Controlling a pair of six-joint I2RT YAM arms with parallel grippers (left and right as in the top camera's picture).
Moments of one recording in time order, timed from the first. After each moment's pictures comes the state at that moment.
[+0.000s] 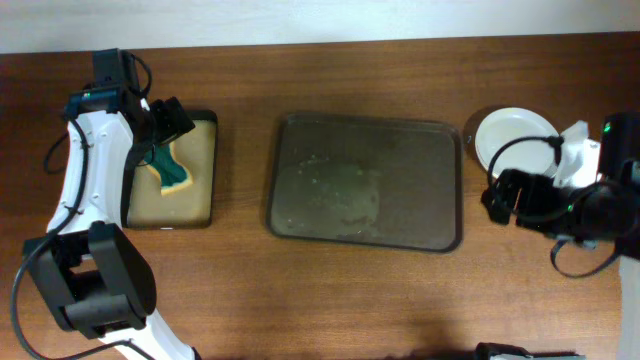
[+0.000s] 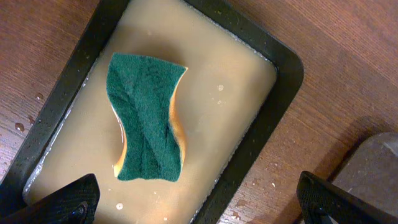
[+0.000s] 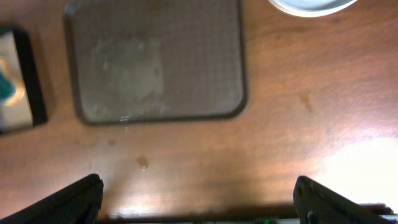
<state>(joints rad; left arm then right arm) 0.15 1.92 1.68 -0.97 0.03 -0.41 -0.15 1.22 1.68 -1.64 -0.25 0.15</state>
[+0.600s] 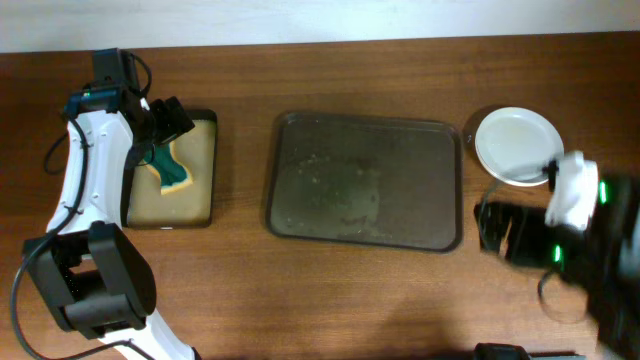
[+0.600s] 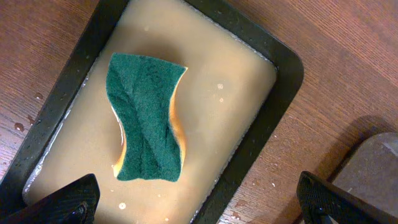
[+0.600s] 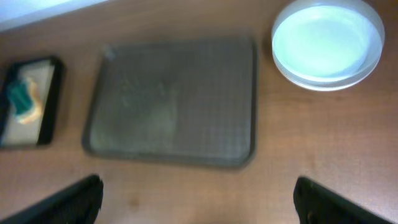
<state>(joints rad) 0.15 1.92 1.68 -0.97 0.03 -0.41 -0.12 0.84 1.32 -1.27 -0.25 0.13</state>
